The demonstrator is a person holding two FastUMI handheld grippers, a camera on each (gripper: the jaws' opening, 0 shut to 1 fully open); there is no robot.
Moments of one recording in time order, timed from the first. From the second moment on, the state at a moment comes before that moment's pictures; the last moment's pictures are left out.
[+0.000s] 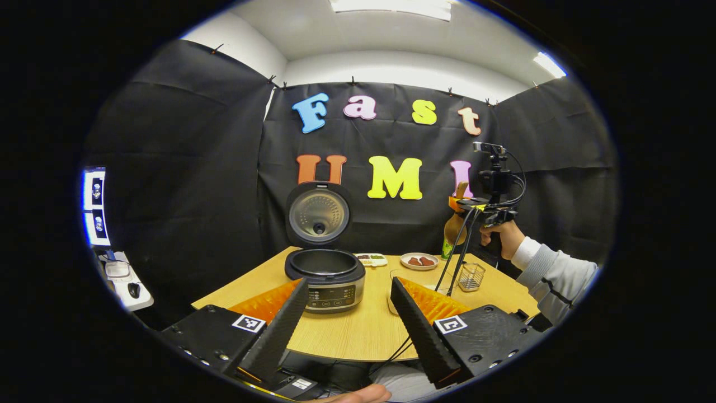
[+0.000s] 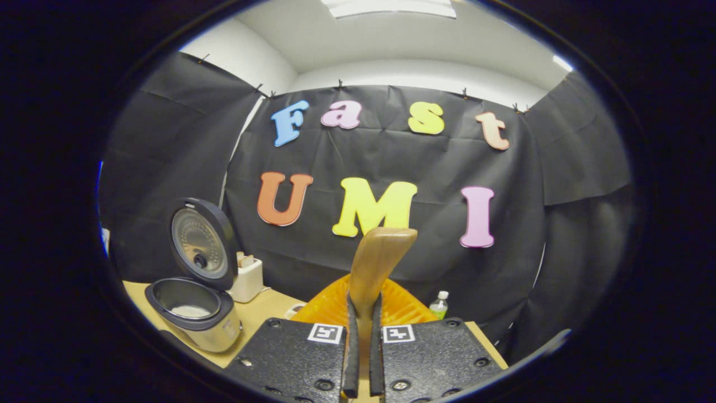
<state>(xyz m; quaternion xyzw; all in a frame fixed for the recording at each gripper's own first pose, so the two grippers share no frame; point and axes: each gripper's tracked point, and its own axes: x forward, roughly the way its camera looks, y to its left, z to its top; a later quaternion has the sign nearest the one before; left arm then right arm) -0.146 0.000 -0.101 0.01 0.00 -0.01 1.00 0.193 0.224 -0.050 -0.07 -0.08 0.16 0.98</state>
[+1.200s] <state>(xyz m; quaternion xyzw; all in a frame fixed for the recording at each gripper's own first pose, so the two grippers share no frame) -0.081 0.011 -0.063 0.01 -0.02 0.05 1.00 0.298 0.071 -0.164 -0.02 0.01 0.09 1.00</state>
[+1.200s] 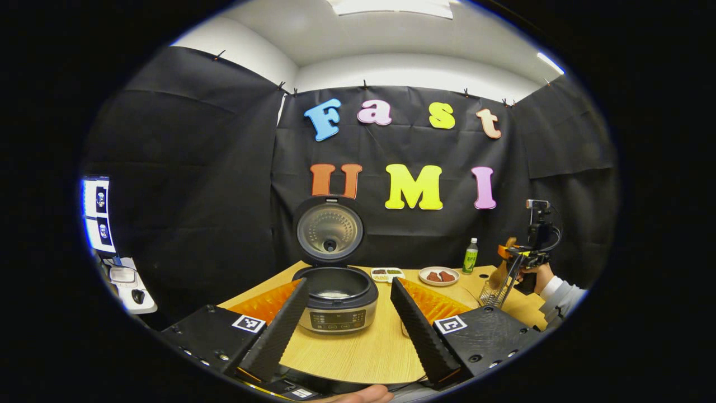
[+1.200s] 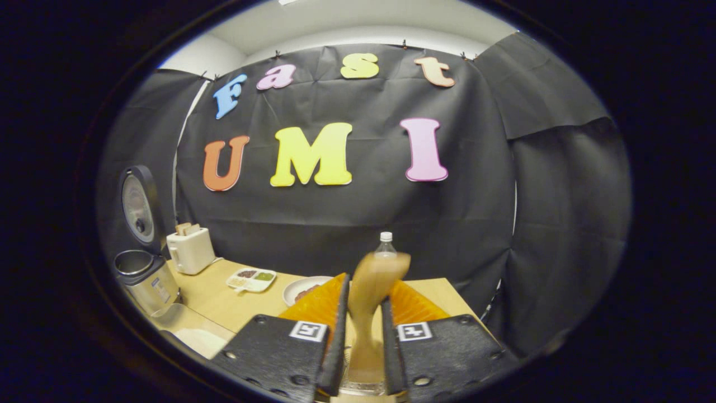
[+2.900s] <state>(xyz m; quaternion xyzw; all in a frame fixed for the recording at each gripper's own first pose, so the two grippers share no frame) 0.136 0.058 0.084 0.02 -0.05 0.04 1.00 0.047 0.094 -0.058 -0.04 -0.02 0.11 0.99</state>
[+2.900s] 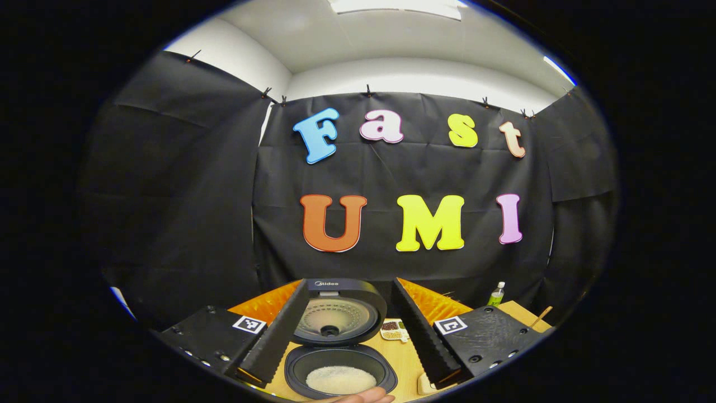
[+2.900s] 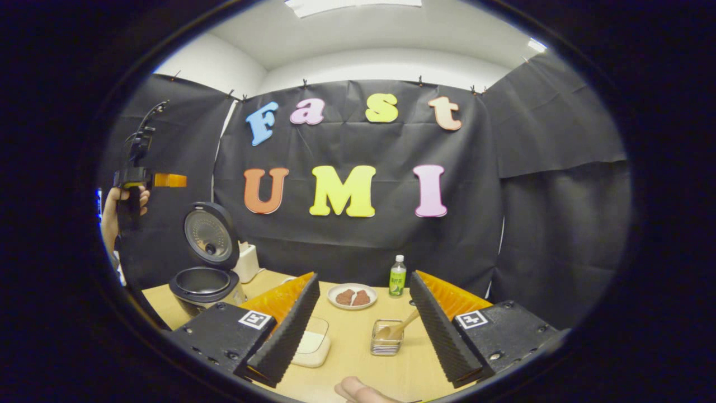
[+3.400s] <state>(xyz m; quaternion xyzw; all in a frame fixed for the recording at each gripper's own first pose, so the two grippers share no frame) 0.258 0.120 0.060 0.01 -0.03 0.08 1.00 0.022 0.112 -0.057 -0.04 -0.05 0.13 0.99</state>
